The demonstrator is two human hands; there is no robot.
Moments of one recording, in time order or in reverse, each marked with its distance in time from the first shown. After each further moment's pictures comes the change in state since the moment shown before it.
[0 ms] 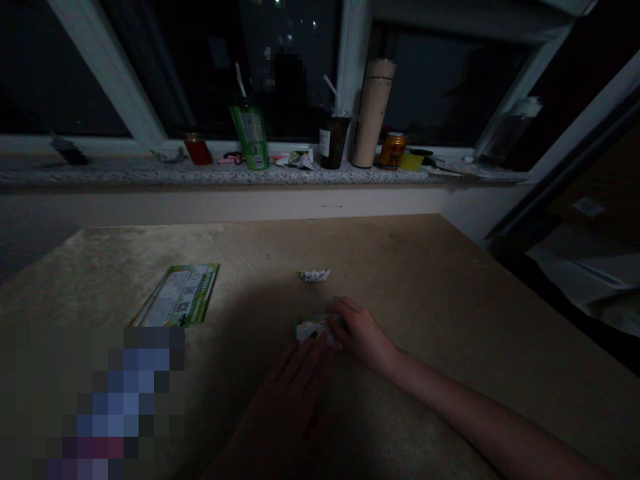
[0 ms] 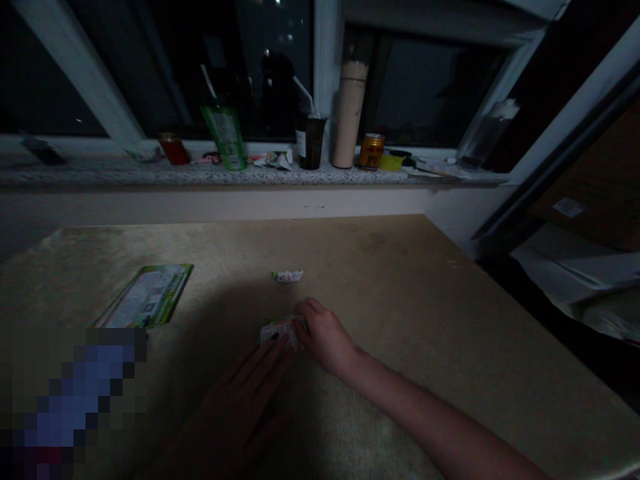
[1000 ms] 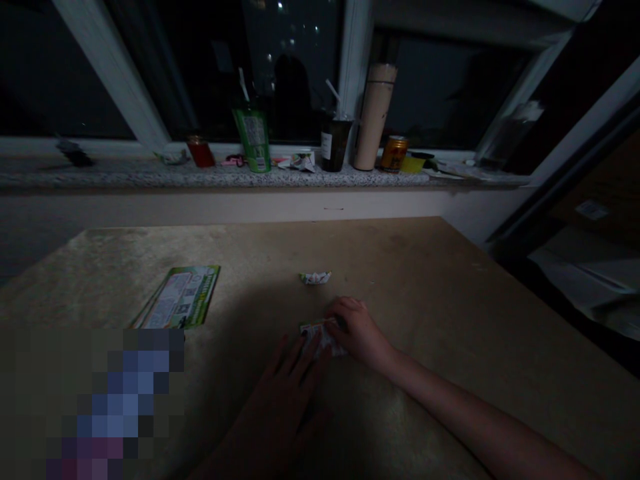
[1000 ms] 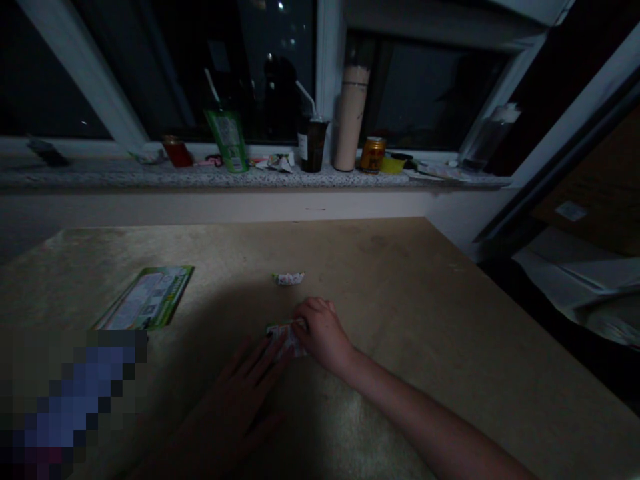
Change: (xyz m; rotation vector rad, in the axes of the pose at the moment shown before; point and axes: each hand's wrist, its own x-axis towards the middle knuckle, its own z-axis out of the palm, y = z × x) left_hand 0.003 -0.010 0.003 -0.086 -0.149 -0.053; right_hand 0.008 0.008 0.006 -0.059 0.008 -0.003
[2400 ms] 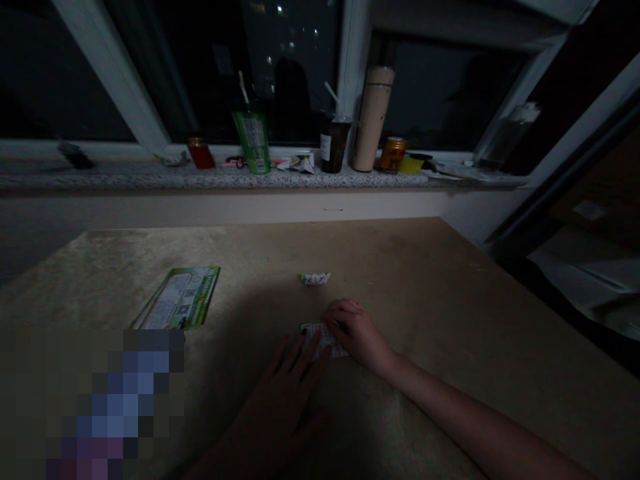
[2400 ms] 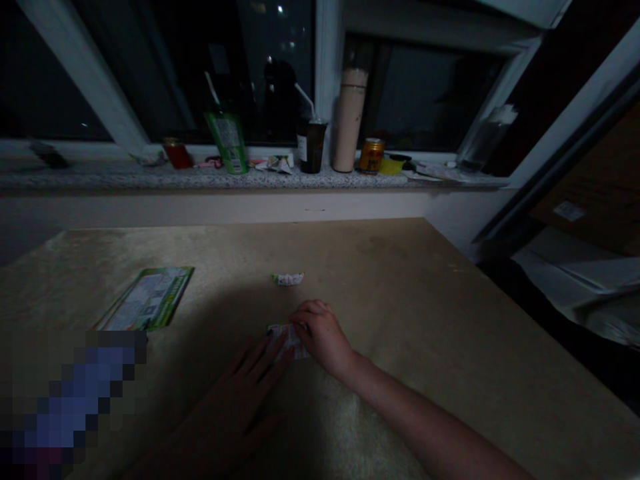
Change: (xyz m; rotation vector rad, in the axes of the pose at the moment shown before) left_hand 0.001 -0.001 0.000 -0.036 -0.029 0.001; right_hand -0.003 0.006 0.005 0.087 0.047 -0.084
